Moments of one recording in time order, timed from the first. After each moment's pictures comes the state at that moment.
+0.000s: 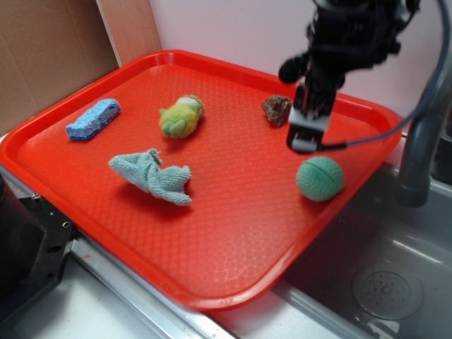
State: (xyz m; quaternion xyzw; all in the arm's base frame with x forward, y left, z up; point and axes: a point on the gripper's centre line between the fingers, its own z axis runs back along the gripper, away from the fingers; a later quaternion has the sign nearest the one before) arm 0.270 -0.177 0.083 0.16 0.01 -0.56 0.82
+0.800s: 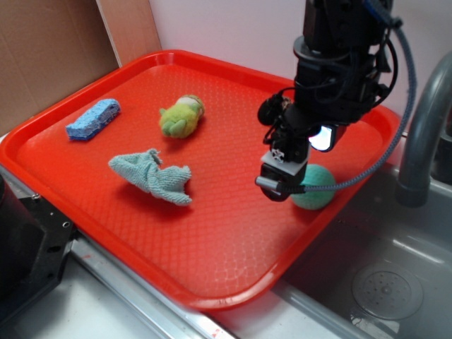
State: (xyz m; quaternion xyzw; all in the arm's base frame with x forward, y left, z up) arm 0.244 -0.184 0.061 -0.01 0.05 -0.64 0.77
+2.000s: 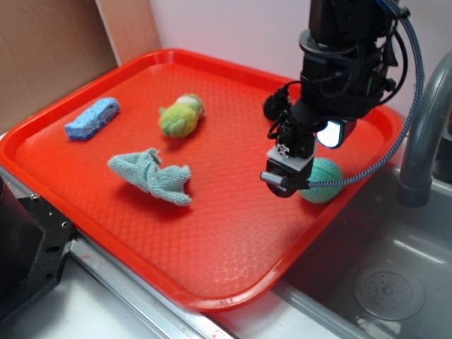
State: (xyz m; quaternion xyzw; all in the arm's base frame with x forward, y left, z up) arm 0.252 -0.185 0.056 0.00 0.05 -0.66 0.75
